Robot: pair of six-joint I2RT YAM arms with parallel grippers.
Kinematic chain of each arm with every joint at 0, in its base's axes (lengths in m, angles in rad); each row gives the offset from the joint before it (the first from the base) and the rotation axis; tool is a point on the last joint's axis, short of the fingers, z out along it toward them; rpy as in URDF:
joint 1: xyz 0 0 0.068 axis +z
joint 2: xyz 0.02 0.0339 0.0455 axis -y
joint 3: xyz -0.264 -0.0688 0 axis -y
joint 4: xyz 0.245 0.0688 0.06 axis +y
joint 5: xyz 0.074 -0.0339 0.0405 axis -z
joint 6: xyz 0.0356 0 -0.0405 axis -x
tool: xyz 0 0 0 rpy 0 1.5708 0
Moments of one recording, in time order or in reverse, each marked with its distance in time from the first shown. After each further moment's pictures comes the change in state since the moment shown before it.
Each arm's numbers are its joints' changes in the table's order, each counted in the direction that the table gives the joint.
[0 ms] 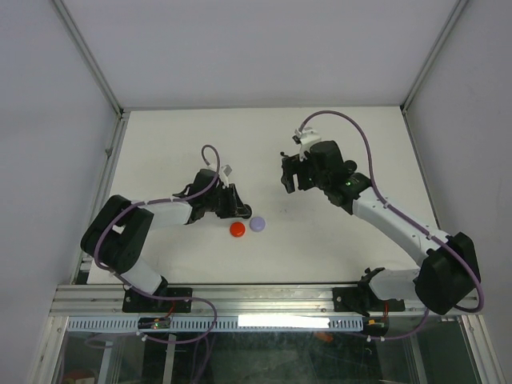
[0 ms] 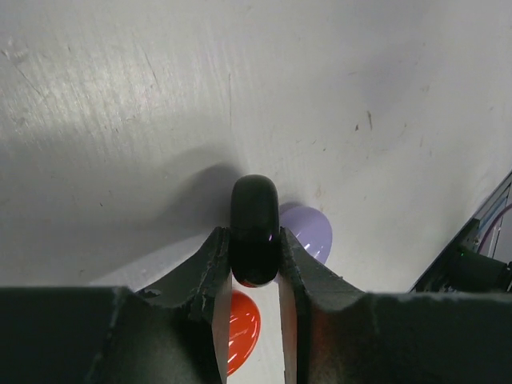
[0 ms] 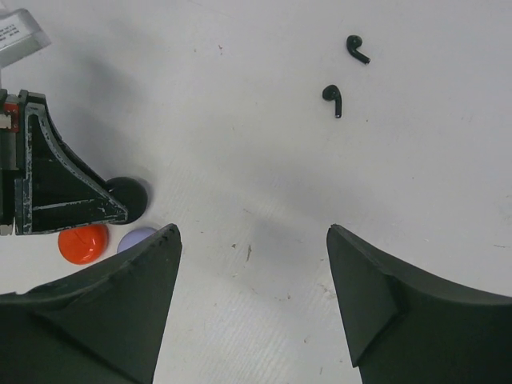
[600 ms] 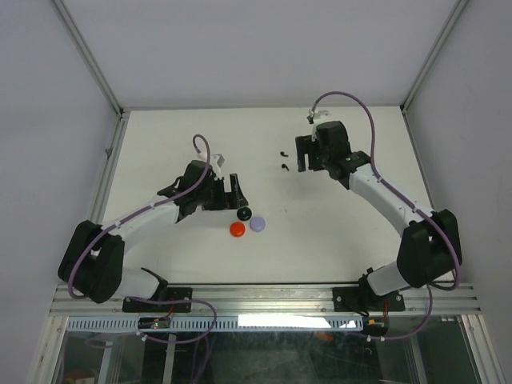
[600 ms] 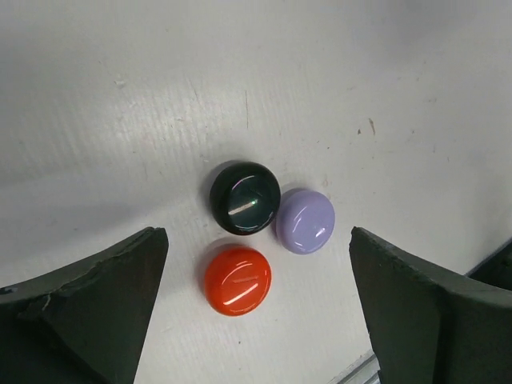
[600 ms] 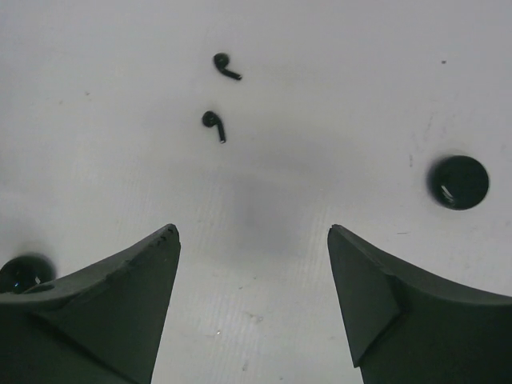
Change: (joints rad) left arm 0.002 0.169 0.086 0.298 -0.134 -0.131; right arm -0.130 -0.175 0.145 0.057 0.105 0.004
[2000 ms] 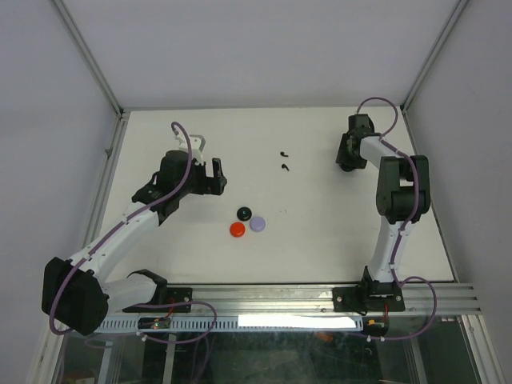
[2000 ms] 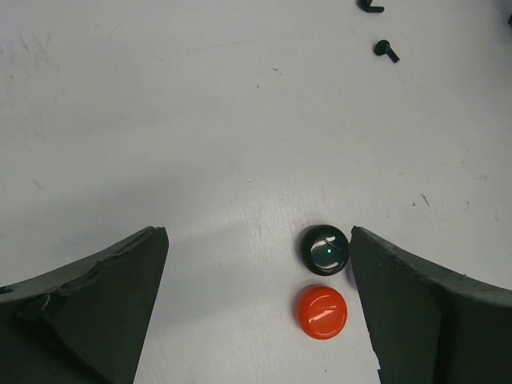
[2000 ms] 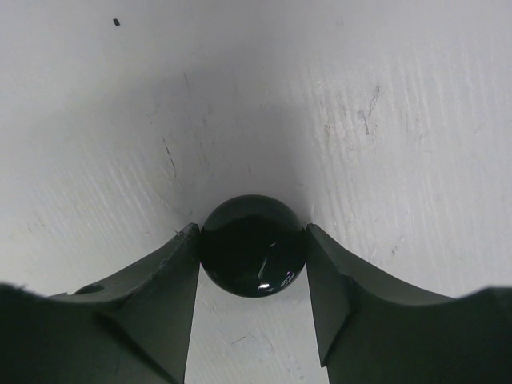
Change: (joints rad) left arm 0.071 0.272 0.086 0.123 -0.265 -0.283; right arm -0.423 -0.585 0.307 0.097 0.053 -0.125
